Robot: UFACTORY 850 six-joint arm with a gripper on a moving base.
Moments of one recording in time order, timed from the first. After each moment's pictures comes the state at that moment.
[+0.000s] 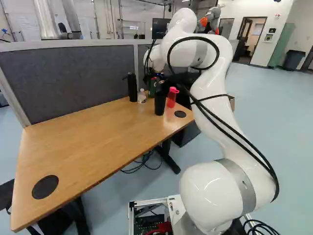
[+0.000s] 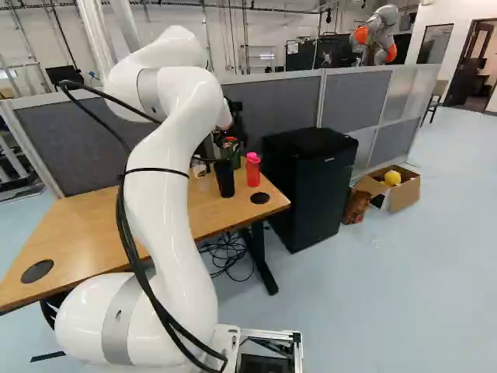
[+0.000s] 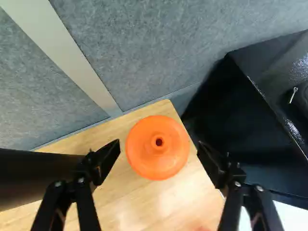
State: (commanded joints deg) arm 4.8 -44.2 -99.6 -1.6 -14.7 0.0
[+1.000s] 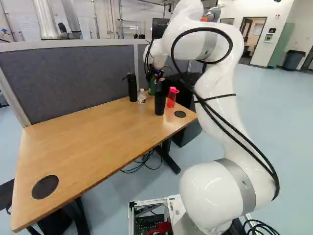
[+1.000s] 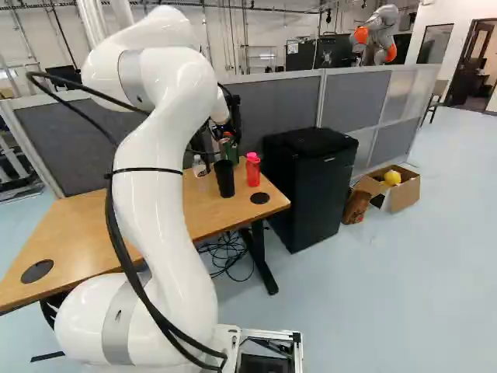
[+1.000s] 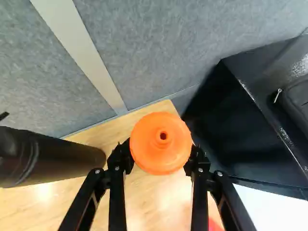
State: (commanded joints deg) arm 5.4 -36.2 -92.1 -1.6 -11.8 0.0
